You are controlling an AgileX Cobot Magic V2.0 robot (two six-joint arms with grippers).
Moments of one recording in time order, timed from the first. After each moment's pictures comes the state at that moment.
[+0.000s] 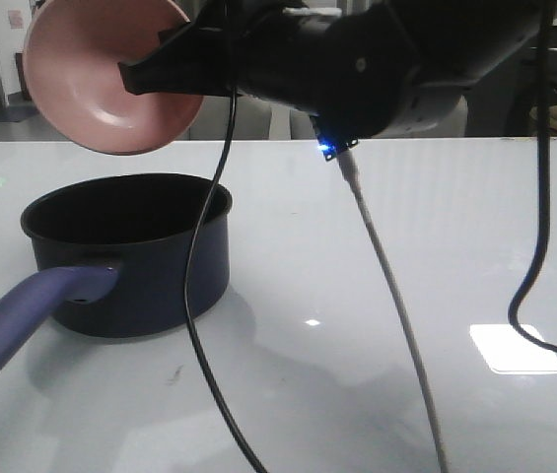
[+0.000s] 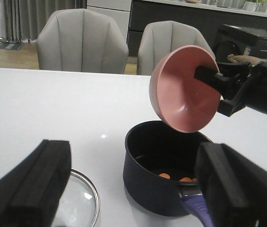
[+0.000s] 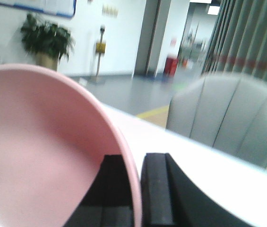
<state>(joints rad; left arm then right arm) -0.24 0.13 -0.31 -0.02 0.35 -0.14 0.71 1.95 -1.18 0.11 -0.78 -0.17</state>
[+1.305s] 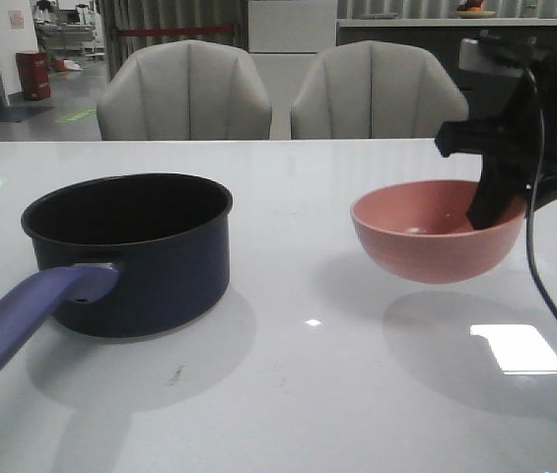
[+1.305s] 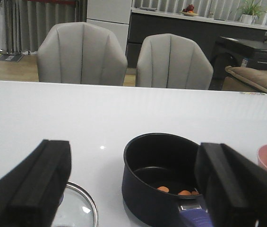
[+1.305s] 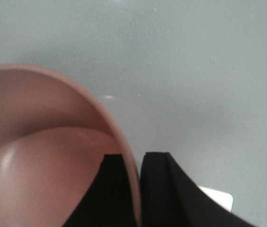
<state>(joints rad) -0.24 0.13 -0.31 -0.02 0.30 -0.14 0.17 1.78 -1.16 0.29 0.56 -0.13</state>
